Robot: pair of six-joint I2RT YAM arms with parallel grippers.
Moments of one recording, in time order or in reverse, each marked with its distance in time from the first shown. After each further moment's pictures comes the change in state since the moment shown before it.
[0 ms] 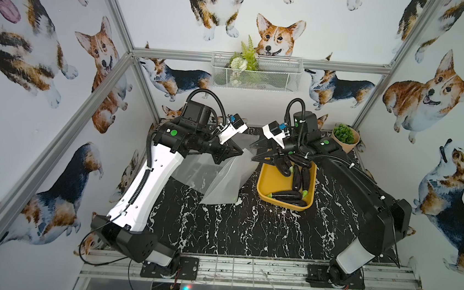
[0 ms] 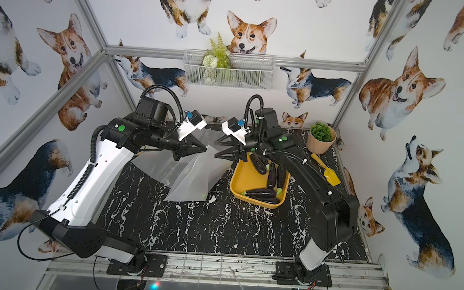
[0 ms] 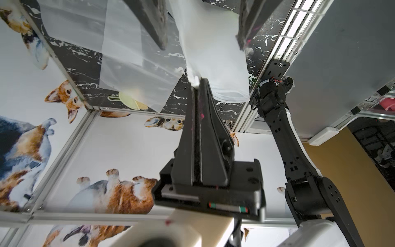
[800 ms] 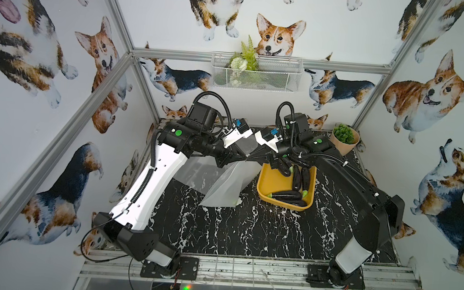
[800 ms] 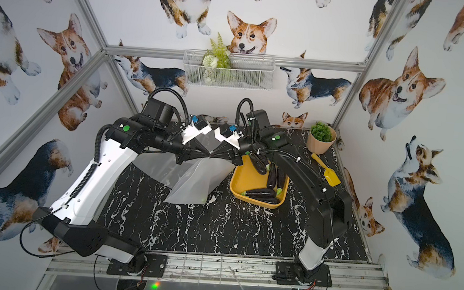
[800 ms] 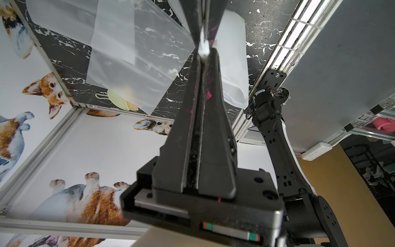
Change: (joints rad) left arm -0.042 0.006 0.004 -0.042 -0.002 0.021; right arm 0.043 0.038 0.053 -0.104 0.013 -0.116
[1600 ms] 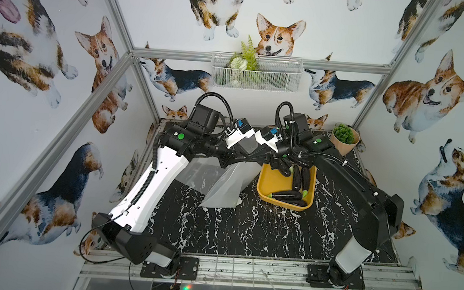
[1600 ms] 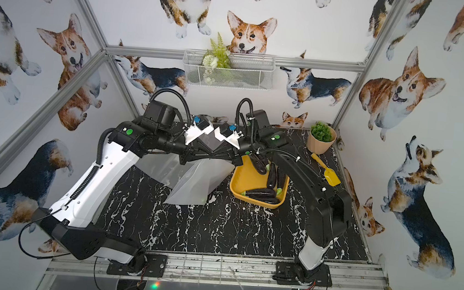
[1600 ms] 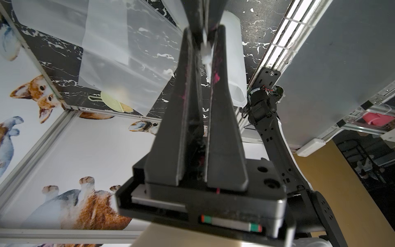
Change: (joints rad) left arm -0.025 -0.014 -0.050 0.098 0.010 -0.049; right arm 0.004 0.007 0.006 -0.011 -0.017 0.030
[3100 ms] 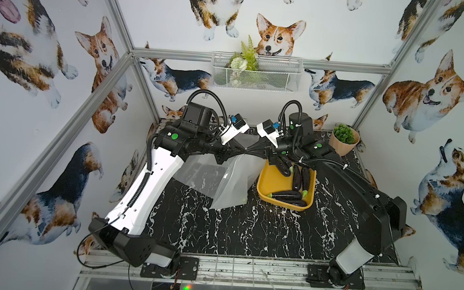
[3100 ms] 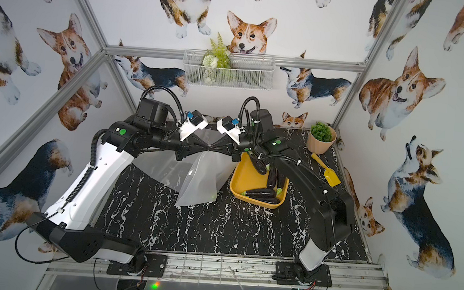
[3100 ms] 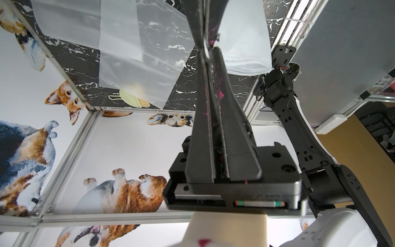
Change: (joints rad) left arm 0.058 -0.024 -0.015 0.042 -0.020 0.019; right arm -0.024 -0.045 -0.115 0.346 0.059 0.286
